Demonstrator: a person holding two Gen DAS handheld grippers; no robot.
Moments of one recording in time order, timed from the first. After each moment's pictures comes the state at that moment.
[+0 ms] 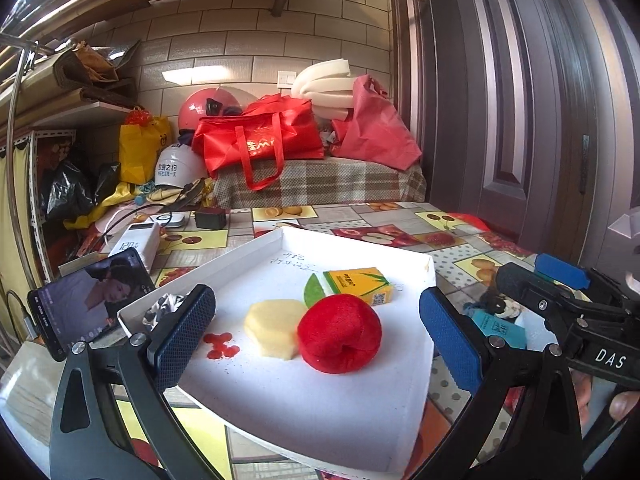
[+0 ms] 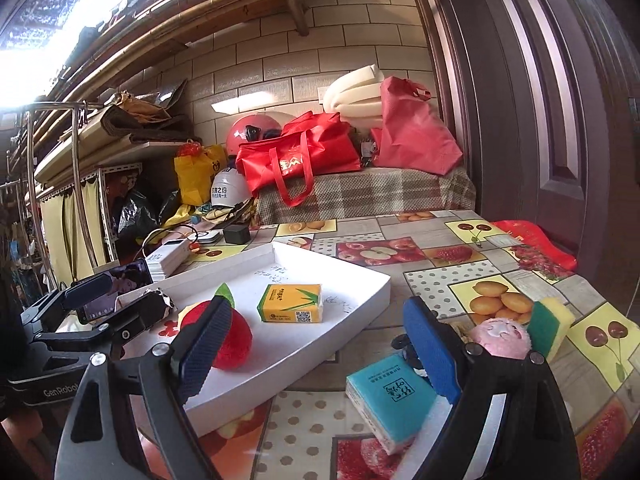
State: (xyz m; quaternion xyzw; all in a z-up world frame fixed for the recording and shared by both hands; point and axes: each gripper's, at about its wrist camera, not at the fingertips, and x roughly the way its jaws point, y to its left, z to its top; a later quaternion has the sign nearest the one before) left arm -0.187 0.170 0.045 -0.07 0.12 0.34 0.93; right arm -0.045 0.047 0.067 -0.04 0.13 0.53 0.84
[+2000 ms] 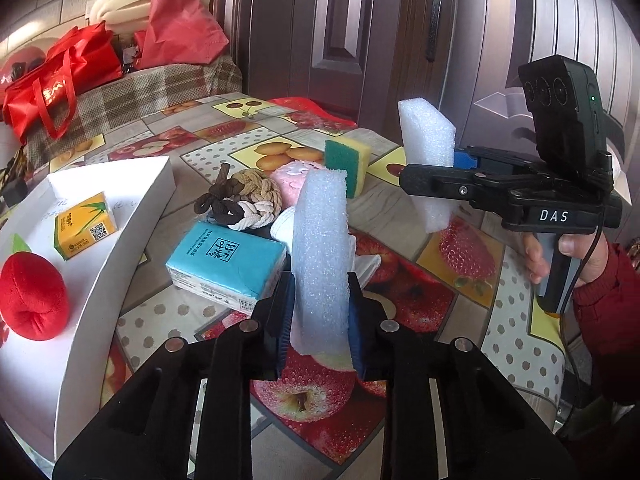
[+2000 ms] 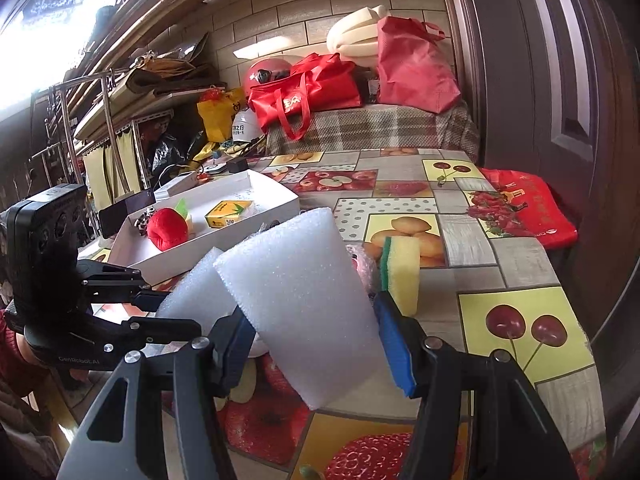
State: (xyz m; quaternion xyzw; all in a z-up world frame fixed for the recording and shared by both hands) left arm -0.050 0.058 0.027 -0.07 0.31 0.08 0.95; right arm 0.087 -0.061 0.054 -0.12 0.23 0.61 0.75
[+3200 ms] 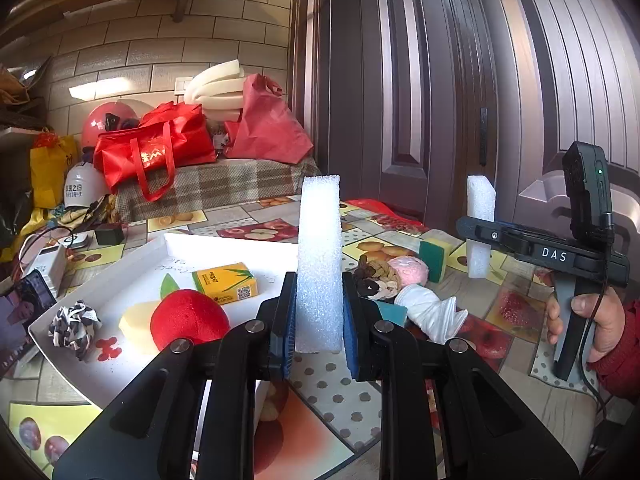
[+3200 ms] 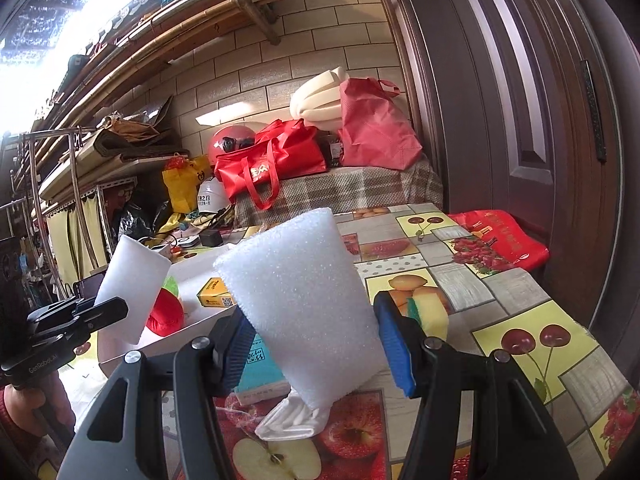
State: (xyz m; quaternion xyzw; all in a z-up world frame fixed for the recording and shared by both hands) left arm -0.156 0.109 0.054 -0.04 0.13 0.20 0.97; right arm 0.041 -0.040 0.070 -0.02 0.15 0.54 0.83
